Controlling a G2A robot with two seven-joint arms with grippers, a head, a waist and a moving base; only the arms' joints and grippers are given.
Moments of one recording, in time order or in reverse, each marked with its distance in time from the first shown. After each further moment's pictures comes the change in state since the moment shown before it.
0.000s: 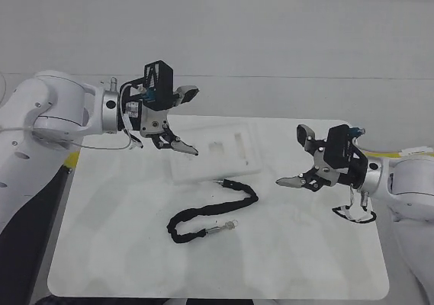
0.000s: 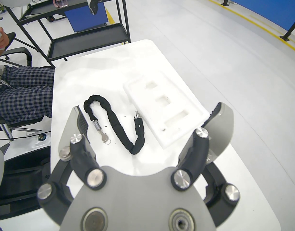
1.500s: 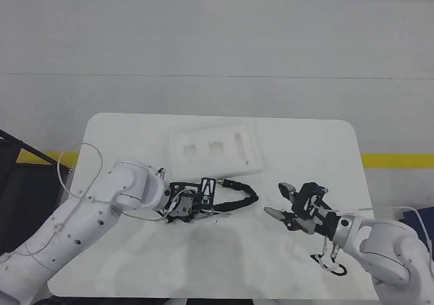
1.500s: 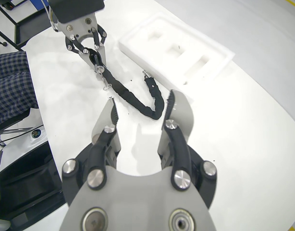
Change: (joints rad) left arm 0.390 -0.102 0.110 -0.068 0.348 0.046 -0.262; right arm -0.461 -0.040 0.046 -0.220 -0.419 0.210 -0.179
